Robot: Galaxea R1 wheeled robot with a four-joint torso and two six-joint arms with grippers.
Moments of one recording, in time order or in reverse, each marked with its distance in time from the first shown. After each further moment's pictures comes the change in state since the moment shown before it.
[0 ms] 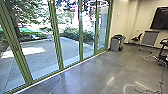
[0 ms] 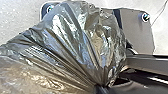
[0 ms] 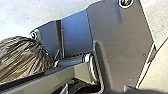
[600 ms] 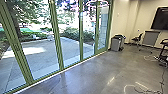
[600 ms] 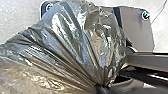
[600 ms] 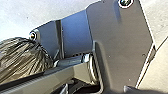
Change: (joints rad) left arm 0.006 0.000 0.000 0.000 0.000 0.006; right arm 0.000 0.001 -0.007 0.000 0.000 0.000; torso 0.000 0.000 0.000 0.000
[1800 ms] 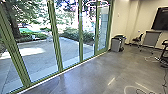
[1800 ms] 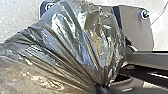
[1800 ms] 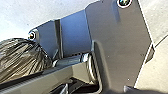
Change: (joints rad) left arm 0.003 0.000 0.000 0.000 0.000 0.006; right arm 0.000 0.003 -0.007 0.000 -0.003 0.000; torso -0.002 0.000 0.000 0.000
